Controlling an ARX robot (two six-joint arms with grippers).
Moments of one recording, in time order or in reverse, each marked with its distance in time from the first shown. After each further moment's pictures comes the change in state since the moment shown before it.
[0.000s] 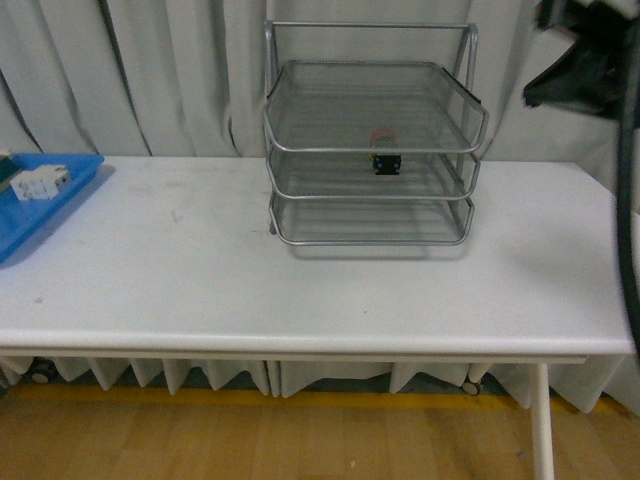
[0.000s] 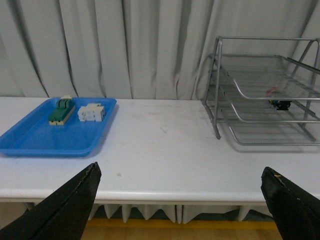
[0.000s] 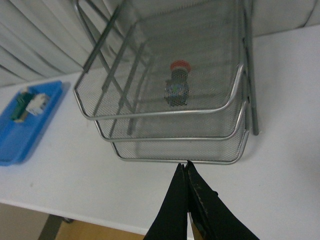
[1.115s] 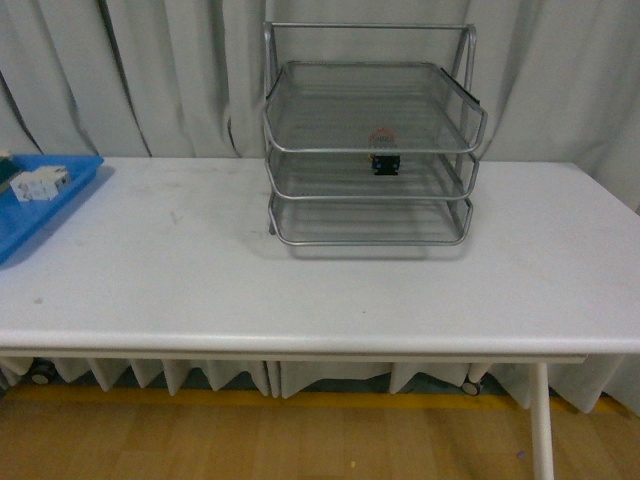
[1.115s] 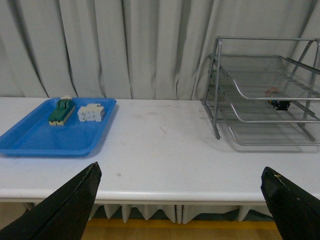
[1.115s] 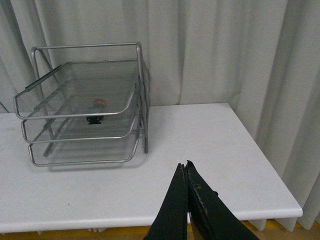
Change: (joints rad) left arm 0.000 0.000 0.000 0.000 0.000 0.000; right arm -0.102 -0.924 -0.916 0.401 0.279 -0.249
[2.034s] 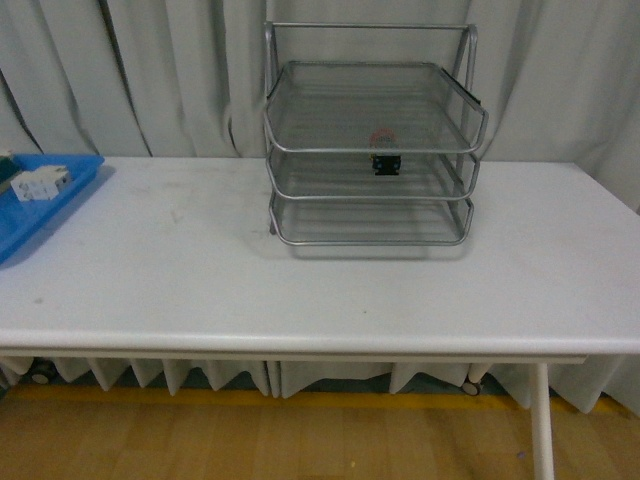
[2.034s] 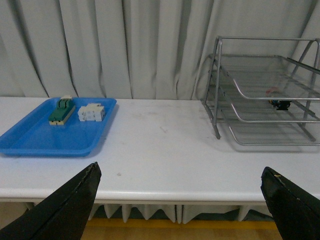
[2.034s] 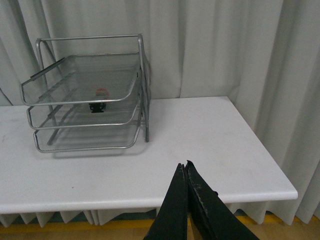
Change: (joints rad) left arm 0.000 0.000 0.000 0.000 0.000 0.000; right arm 0.000 -0.256 -0.112 -0.145 0.000 0.000
